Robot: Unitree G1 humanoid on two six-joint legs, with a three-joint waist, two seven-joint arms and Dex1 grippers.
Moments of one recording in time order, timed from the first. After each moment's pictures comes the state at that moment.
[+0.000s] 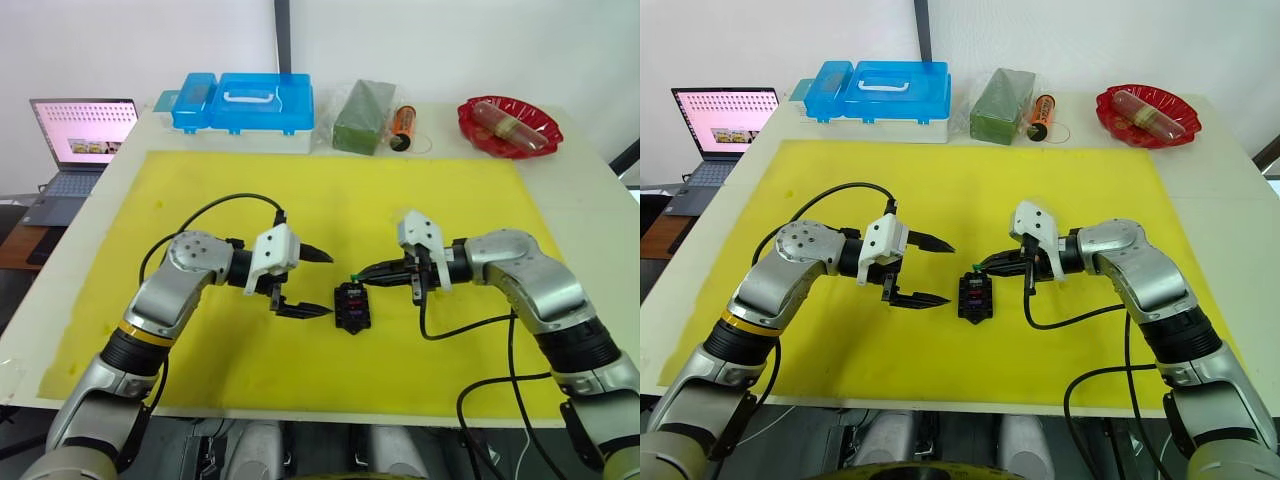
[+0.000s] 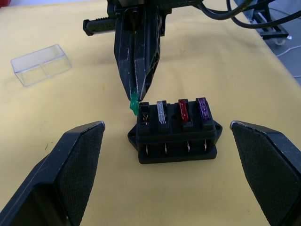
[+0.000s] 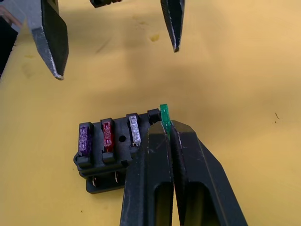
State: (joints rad) left arm -0.54 0.55 -0.26 -0.09 -0.29 0.29 -1.26; right arm -0.55 -0.73 0.24 -0.09 0.39 0.56 1.18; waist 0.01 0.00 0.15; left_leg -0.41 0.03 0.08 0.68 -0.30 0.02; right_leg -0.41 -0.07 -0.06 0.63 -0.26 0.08
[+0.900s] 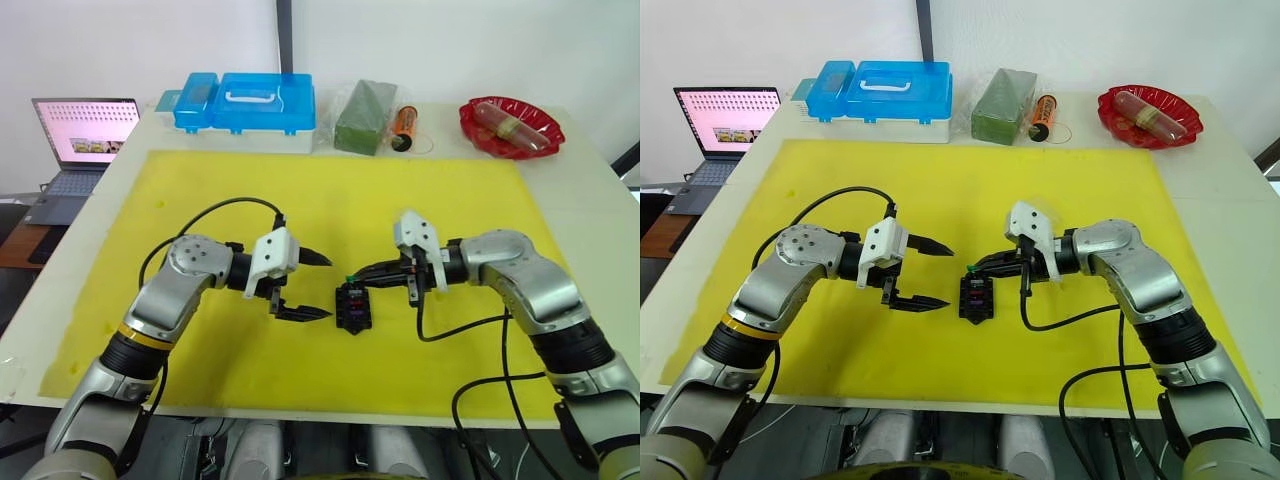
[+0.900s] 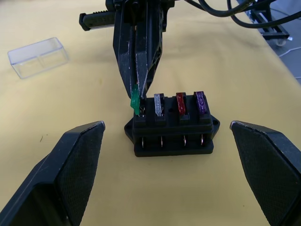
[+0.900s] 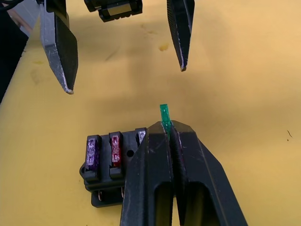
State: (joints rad) left arm -0.52 0.55 -0.26 -0.09 -0.29 0.30 -1.25; right arm -0.55 -0.71 0.23 -0.11 0.39 0.56 1.19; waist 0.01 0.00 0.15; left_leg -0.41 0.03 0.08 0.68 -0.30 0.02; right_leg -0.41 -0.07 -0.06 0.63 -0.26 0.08
